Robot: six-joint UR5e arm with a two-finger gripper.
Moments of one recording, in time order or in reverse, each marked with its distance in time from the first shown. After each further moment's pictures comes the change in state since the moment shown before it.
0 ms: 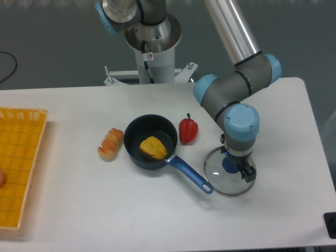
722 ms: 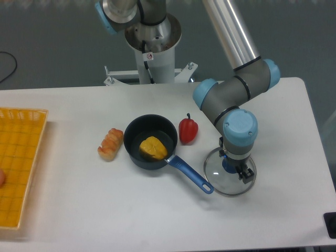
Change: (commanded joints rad) arm -0.003 -0.005 0.002 -0.003 0.003 -0.003
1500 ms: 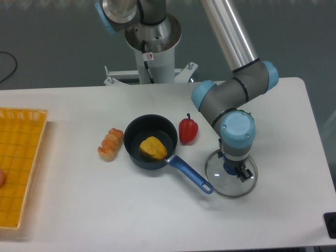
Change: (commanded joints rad) arm -0.011 -0.006 0.003 -0.003 0.025 -0.009
